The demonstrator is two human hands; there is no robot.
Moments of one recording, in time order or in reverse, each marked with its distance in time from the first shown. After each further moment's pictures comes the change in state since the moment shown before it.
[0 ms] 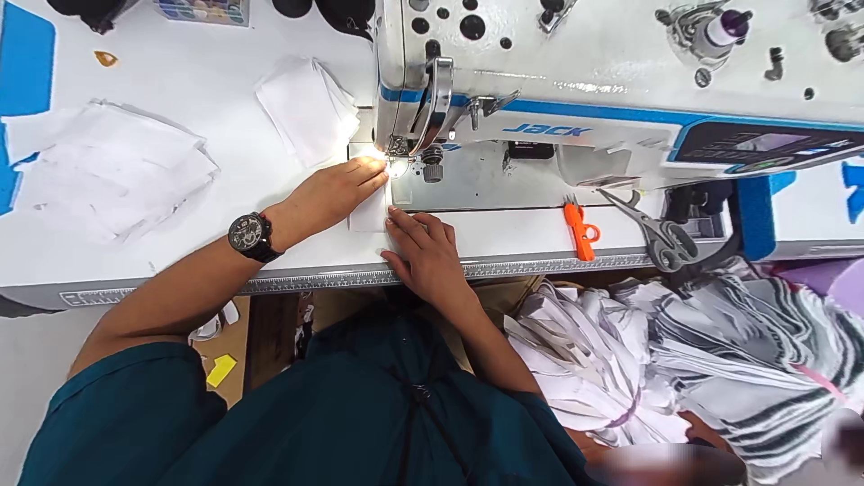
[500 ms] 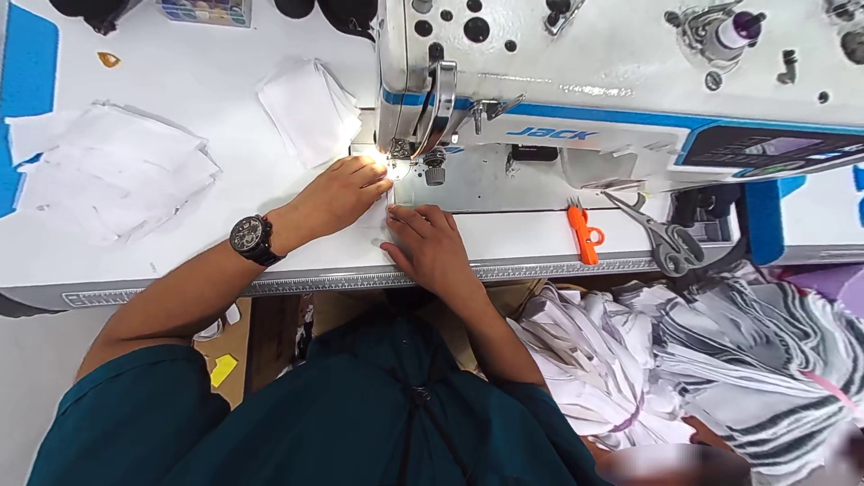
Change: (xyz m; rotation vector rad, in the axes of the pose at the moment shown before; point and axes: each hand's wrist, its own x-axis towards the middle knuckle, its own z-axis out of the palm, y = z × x) left_hand 0.001 0.001 0.003 -0.069 0.046 -0.006; right_hand 0.021 0.011 -0.006 0.008 -0.008 -0.066
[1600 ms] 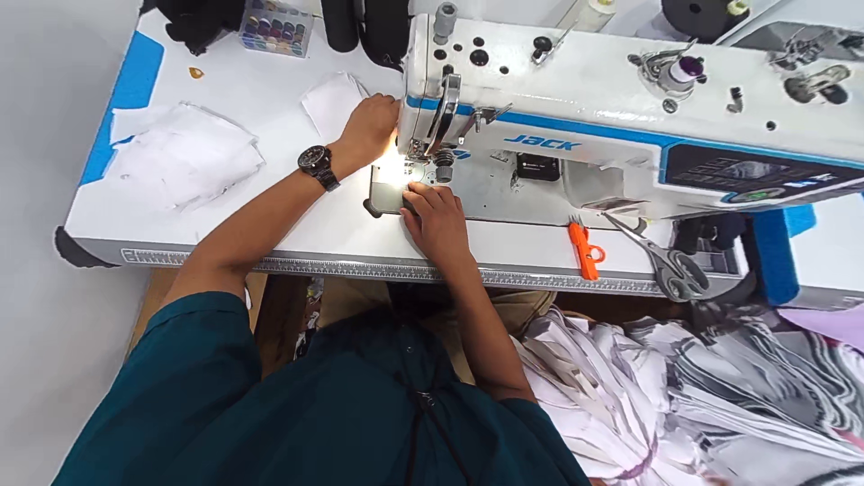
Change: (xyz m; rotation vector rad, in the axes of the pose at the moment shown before) left_hand 0.075 -0.033 -0.033 0.035 0.120 -0.447; right_hand 0.027 0.020 0.016 -0.004 0.092 0.069
